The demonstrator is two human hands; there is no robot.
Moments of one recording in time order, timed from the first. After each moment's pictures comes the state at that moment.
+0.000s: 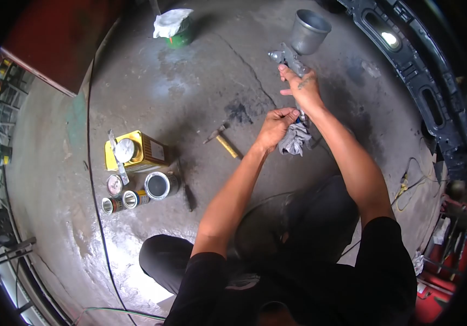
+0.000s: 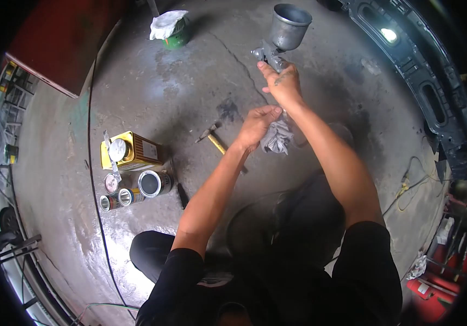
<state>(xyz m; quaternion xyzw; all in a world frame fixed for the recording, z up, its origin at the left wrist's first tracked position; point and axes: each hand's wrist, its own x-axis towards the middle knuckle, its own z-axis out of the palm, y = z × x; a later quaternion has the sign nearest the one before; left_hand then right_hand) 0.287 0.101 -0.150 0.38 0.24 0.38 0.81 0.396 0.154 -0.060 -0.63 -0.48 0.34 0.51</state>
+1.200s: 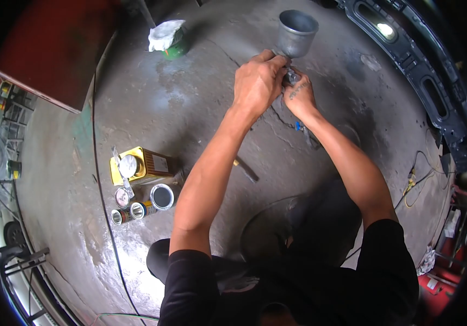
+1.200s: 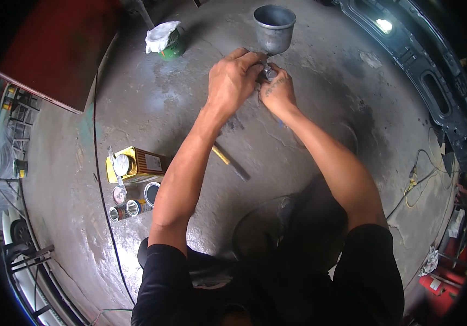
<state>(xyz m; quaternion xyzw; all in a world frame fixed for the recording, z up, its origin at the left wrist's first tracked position) 0.267 0.171 -0.010 0.80 0.37 0.44 0.14 0.421 0.159 -0.076 -0.65 -0.57 0.20 0.46</state>
